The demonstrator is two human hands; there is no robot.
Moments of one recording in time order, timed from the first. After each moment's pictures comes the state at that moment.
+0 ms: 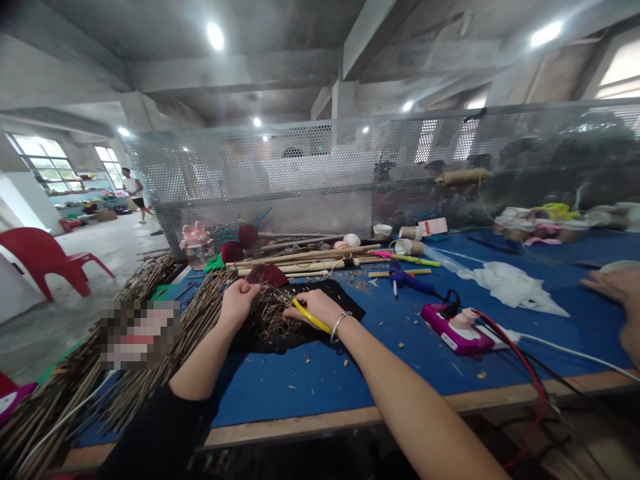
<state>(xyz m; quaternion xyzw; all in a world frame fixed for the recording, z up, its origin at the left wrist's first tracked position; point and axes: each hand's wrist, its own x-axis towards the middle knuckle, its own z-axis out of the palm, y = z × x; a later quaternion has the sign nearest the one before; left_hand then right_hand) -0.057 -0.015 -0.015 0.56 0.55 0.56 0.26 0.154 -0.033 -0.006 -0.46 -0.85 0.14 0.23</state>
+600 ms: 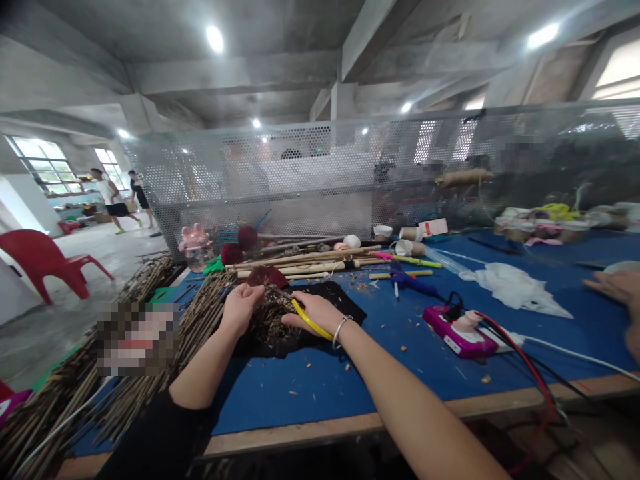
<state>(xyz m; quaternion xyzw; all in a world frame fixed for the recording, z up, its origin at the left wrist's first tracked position) -0.043 -0.013 -0.023 0.45 0.43 0.63 0.45 0.151 -0.038 -0.001 -0.47 -0.85 0.15 0.20</state>
